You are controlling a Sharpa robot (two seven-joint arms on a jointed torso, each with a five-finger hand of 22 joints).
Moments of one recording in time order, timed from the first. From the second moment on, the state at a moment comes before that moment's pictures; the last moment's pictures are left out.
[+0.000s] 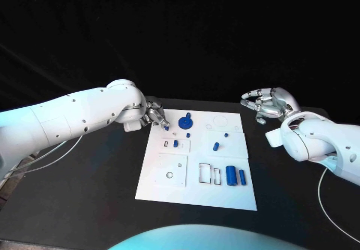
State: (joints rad) left arm 1.29 -0.69 -0.04 1.25 -0.99 0.23 -0.47; left_hand 1.23 -0.18 0.63 0.24 0.41 0.87 0.07 0.64 0.80 1.27 -0.01 1.03 0.81 1.46 -0.07 1.53 1.31 0.08 1.43 0.03 1.41 1.24; right arm 1.23 -0.87 -0.13 1.47 -0.51 -0.55 0.21; right_hand 1.21 -0.15 0.46 0.10 0.29 0.81 0.18 0.20 0.51 1.25 0.09 1.23 1.18 1.47 0.02 1.49 1.31 0.11 1.29 0.12 1.09 1.11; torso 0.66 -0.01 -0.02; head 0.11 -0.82
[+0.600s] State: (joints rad) left arm 1.25 -0.77 -0.04 1.39 -1.08 0.16 -0.43; left_hand 1.22 -0.20 0.65 0.23 0.43 0.88 0.06 0.65 0.80 1.29 -0.02 1.04 0.83 1.47 -0.07 1.54 1.31 0.08 1.44 0.03 1.41 1.26; right arm 1.23 -0.87 -0.13 1.47 -0.51 -0.55 0.21; right_hand 1.21 -0.15 0.47 0.10 0.29 0.81 0.18 0.20 0.51 1.25 0.09 1.23 1.18 1.47 0.02 1.49 1.31 0.11 1.29 0.12 1.09 1.11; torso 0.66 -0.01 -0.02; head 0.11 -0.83
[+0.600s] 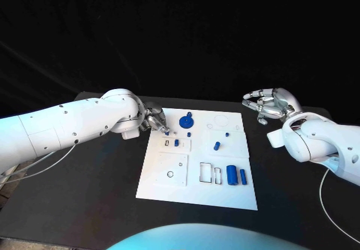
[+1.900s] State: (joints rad) left arm 1.22 -0.79 -0.04 1.43 -1.12 0.14 -0.45; left_hand 1.20 -0.22 0.65 0.23 0.46 0.90 0.06 0.65 0.80 1.31 -0.03 1.06 0.85 1.47 -0.08 1.54 1.31 0.07 1.45 0.02 1.42 1.27; right arm 1.22 -0.87 -0.13 1.47 -0.51 -0.55 0.21; right_hand 1.21 -0.15 0.46 0.10 0.29 0.81 0.18 0.21 0.51 1.25 0.09 1.23 1.18 1.47 0.02 1.49 1.31 0.11 1.29 0.12 1.09 1.11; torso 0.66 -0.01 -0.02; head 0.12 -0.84
